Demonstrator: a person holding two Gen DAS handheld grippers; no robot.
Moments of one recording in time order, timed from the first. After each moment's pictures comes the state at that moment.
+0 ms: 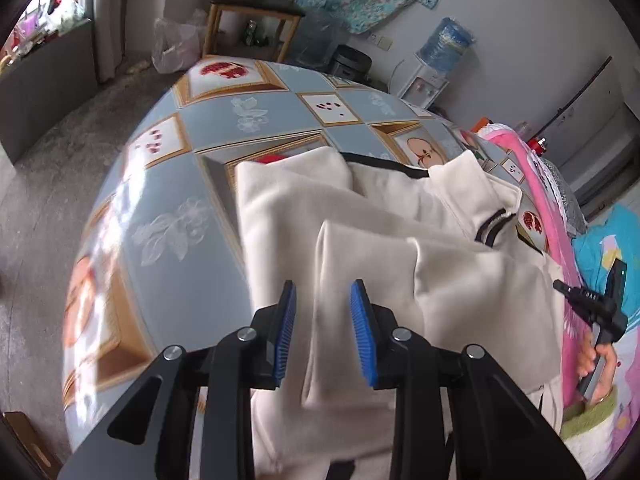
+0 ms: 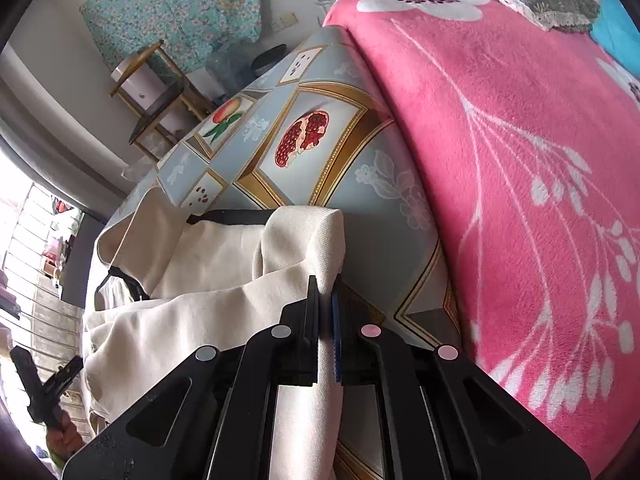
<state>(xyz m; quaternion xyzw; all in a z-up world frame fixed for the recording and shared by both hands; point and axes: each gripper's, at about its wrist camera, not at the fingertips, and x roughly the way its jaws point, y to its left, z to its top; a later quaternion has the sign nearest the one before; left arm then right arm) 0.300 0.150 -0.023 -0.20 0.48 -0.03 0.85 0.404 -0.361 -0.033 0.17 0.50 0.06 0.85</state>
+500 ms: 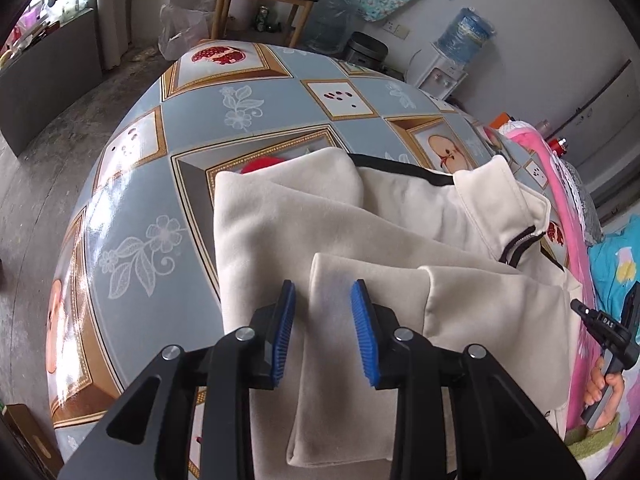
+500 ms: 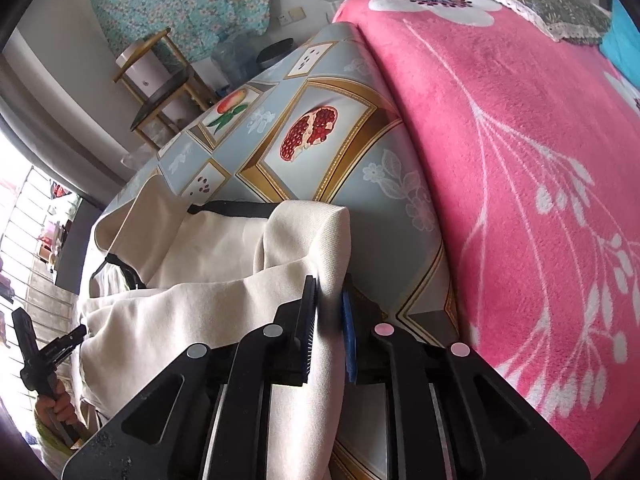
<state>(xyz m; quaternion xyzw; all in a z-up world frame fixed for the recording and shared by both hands) 0.332 0.145 -0.038 -0.20 0.50 0.00 0.84 0.404 -0.355 -0.033 0.15 0.51 0.06 0.85</state>
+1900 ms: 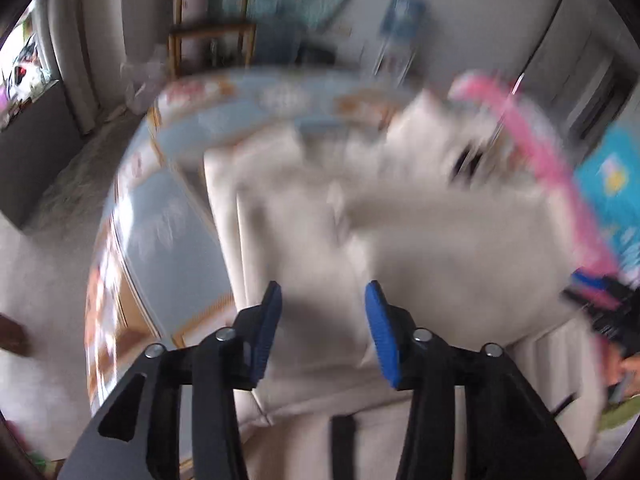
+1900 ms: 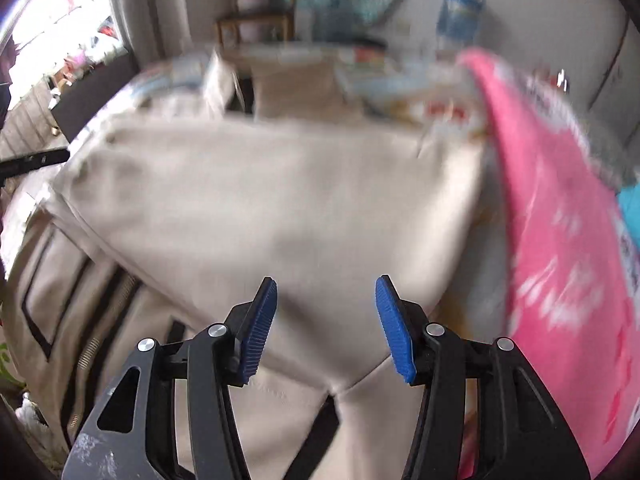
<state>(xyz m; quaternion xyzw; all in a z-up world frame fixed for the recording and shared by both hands) 0.268 0.108 -0.029 -0.06 0.51 -0.04 0.86 0.284 -0.242 -0.039 -0.11 0.50 0.12 0.85</state>
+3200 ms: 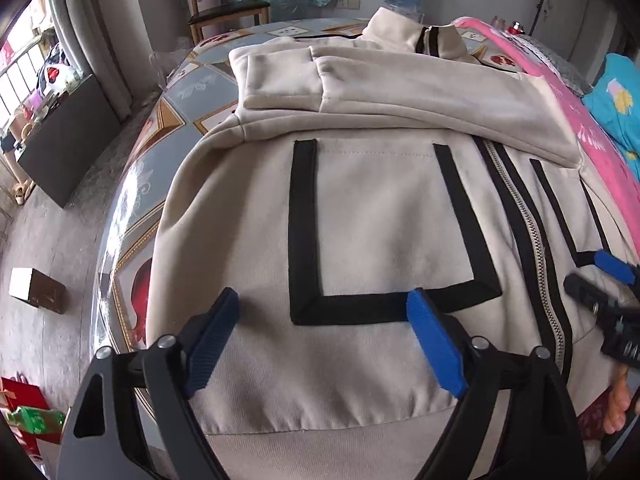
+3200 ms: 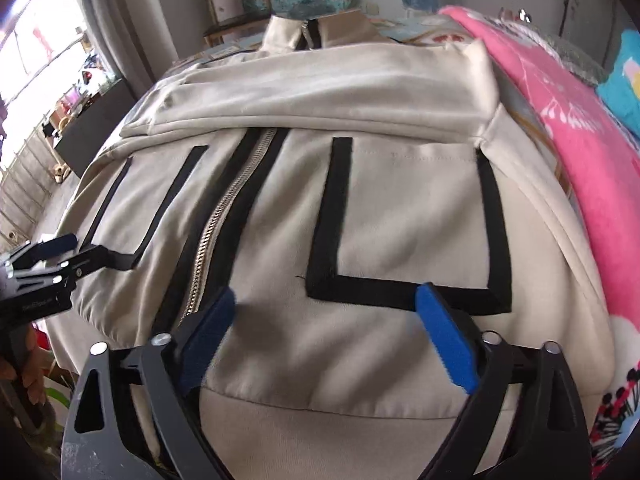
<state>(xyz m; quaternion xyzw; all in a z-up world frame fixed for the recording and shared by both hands) 0.097 0.061 -0.050 -0.01 0.51 0.00 0.86 0.123 -0.181 -0.058 -0.02 0.49 0.09 0.87</state>
